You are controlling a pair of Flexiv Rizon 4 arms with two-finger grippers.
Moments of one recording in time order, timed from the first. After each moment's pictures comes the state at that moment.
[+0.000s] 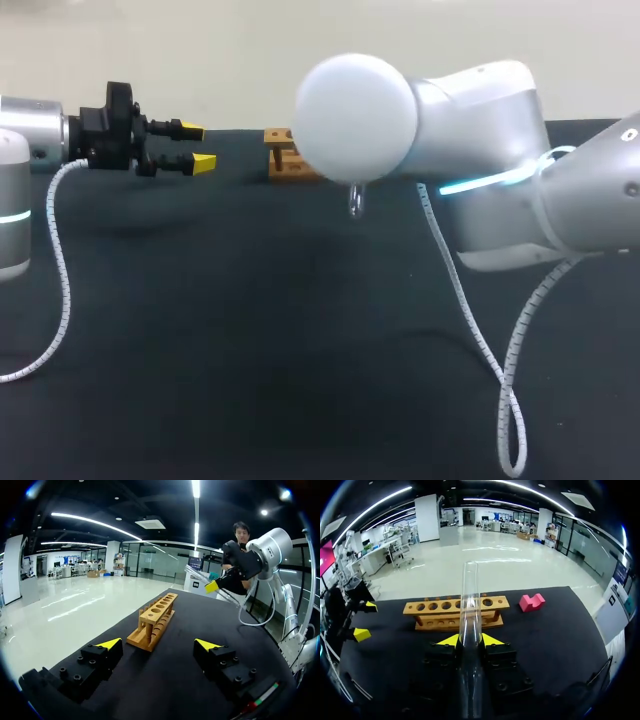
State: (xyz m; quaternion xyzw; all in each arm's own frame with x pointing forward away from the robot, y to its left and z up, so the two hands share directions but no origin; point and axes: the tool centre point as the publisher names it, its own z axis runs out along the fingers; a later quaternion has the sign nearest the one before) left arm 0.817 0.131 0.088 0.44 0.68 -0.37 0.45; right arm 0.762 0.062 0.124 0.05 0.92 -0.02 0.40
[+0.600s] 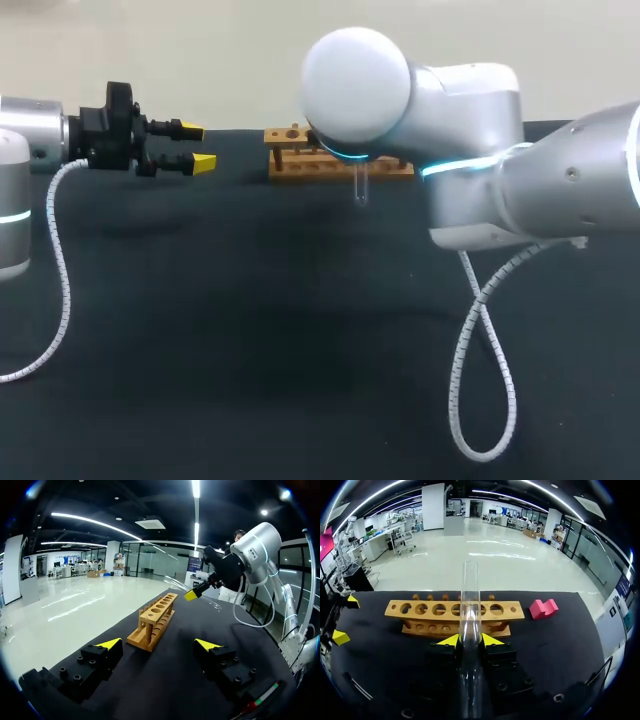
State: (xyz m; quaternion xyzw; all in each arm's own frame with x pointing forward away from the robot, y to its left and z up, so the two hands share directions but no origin) left arm 0.817 0.131 0.088 0.44 0.68 -0.37 0.45; right arm 0.813 0.058 0.088 0.02 0.93 -0.03 0.36
